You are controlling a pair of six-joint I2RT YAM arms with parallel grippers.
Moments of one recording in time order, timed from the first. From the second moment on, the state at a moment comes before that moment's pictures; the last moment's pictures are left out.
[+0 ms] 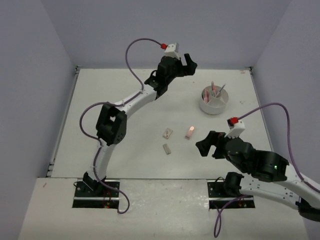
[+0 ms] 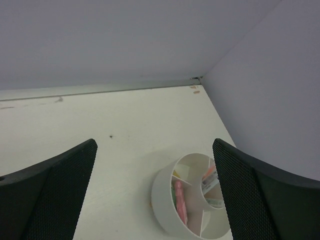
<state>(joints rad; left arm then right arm) -0.65 2.26 2.00 0.16 -0.08 -0.54 1.13 0.53 0.89 -0.97 0.56 0.89</state>
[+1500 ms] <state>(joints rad) -0.56 0.85 0.76 -0.31 -0.13 -0.54 0.99 1.77 1.08 -0.55 0.18 0.64</state>
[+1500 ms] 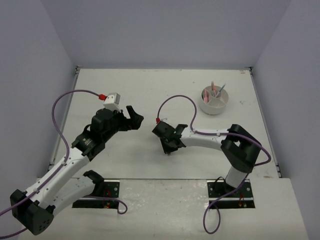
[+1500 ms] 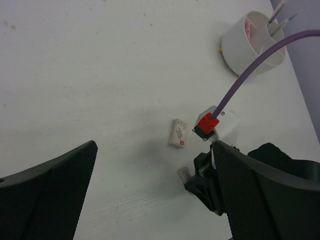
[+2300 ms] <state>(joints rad) -0.78 1.31 0.55 0.52 0.41 -0.94 1.01 1.03 0.82 -0.48 0.32 0.66</state>
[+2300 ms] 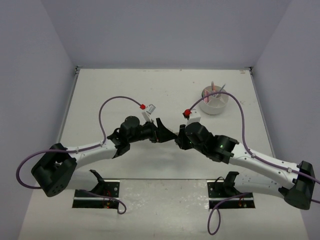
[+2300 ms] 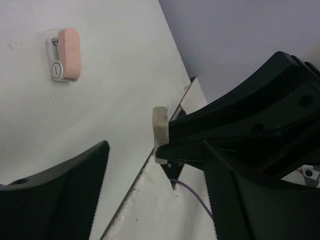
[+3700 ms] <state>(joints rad) -0.83 1.38 0.62 0.62 0.37 -1.03 1.02 0.91 0.77 -0.42 0.30 0.65</state>
